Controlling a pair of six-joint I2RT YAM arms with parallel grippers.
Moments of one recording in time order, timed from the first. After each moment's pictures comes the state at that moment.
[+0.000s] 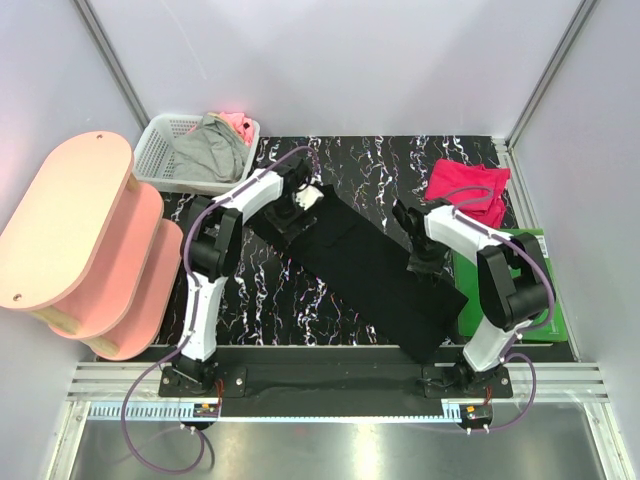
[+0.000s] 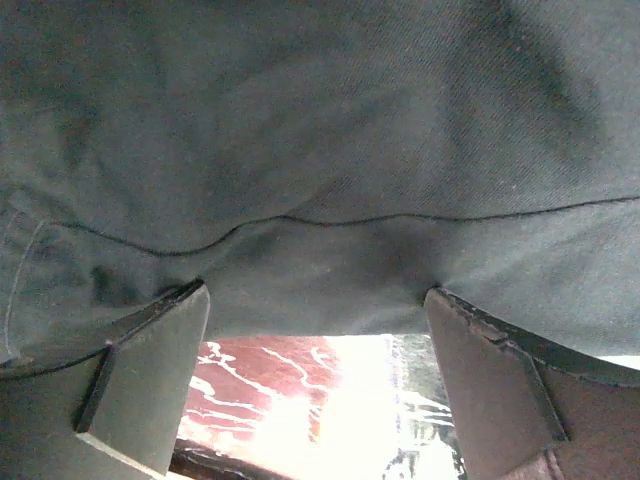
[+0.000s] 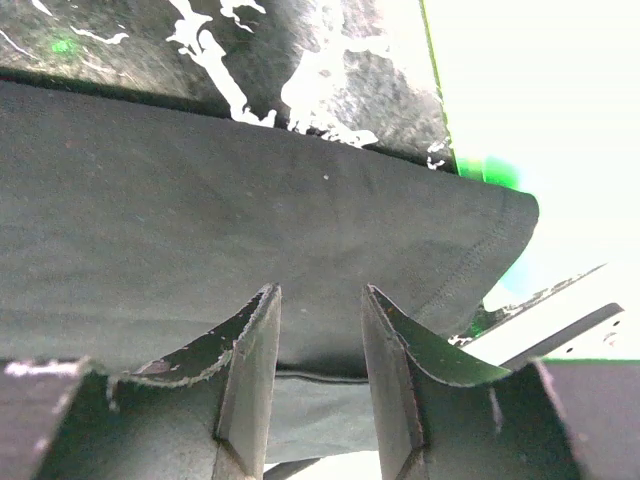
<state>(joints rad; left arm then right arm) -0.42 2.24 1.82 -1.02 -0.02 0.38 0.39 1.71 1.13 -1.04 0.36 0.85</state>
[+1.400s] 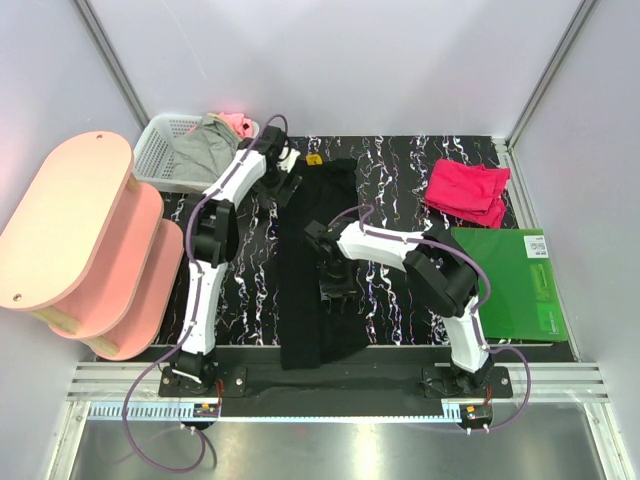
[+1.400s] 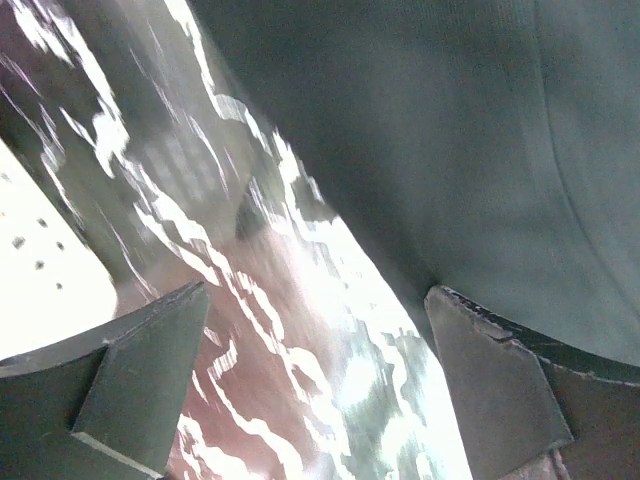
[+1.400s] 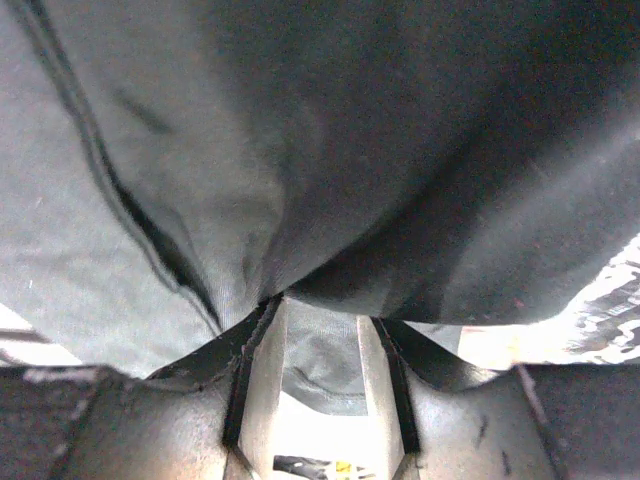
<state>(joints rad) -0.28 2.48 2.28 -1.02 -0.08 0.22 0.88 2.06 1.47 -1.00 -0.12 0.78</state>
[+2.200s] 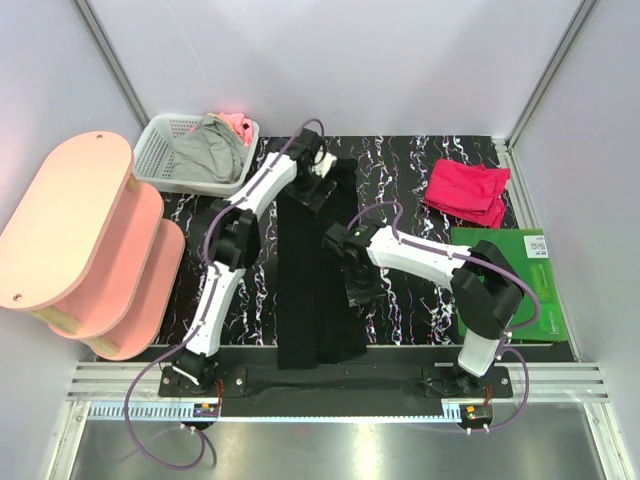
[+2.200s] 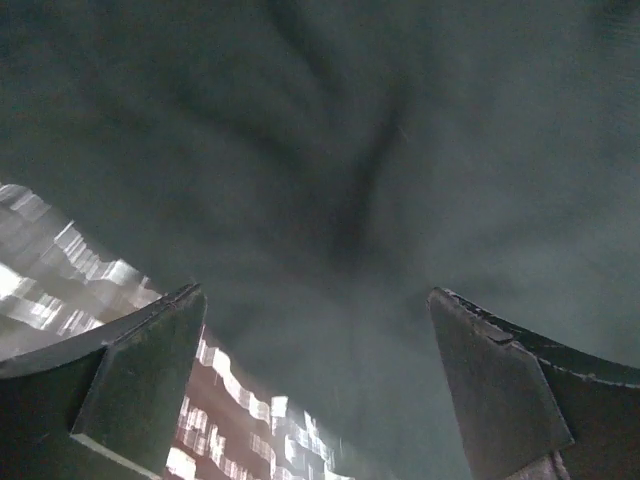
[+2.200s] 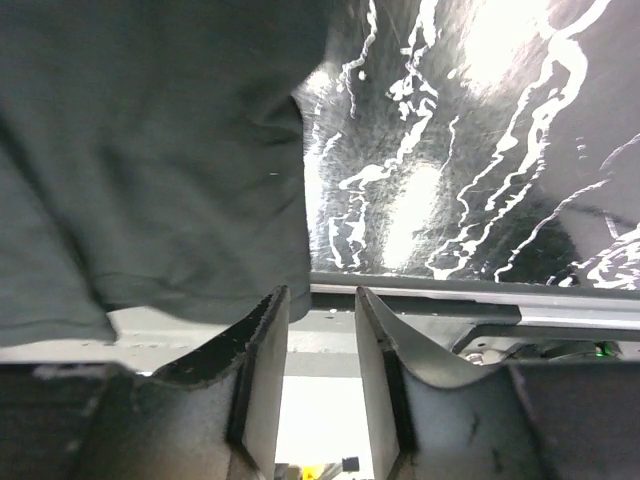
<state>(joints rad) -0.43 2.48 2.39 -1.13 0.05 0.16 0.88 1.78 1.32 -1.11 0.00 0.72</state>
